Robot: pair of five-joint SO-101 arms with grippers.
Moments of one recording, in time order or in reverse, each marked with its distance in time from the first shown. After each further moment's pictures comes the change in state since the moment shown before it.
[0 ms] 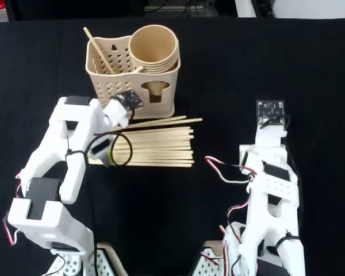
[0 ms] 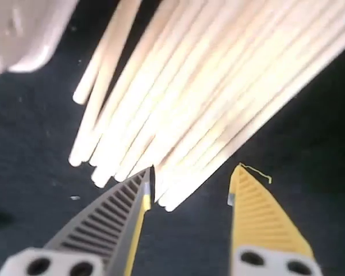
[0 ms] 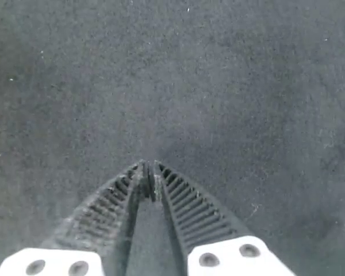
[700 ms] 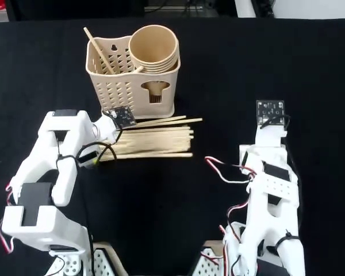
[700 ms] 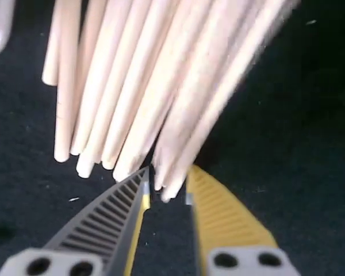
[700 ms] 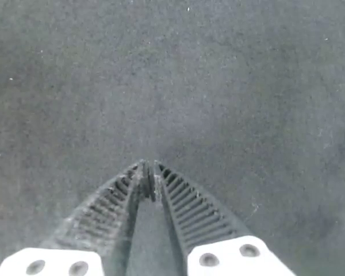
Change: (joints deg) left arm -5.5 -0.8 10.5 -9.7 -14.2; right arm 0.0 0.0 0.0 0.0 0.0
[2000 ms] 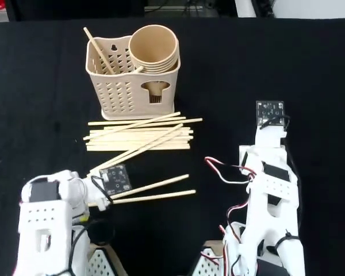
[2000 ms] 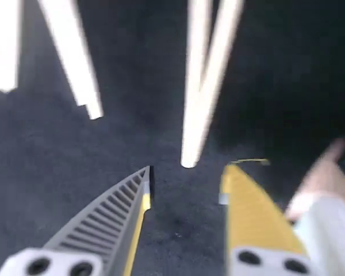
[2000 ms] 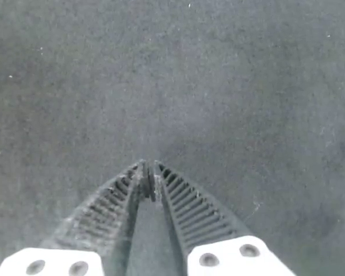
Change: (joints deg) left arm -4.8 -68.8 41.9 17.2 -11.2; right arm 0.0 0.0 0.4 0.0 0.0
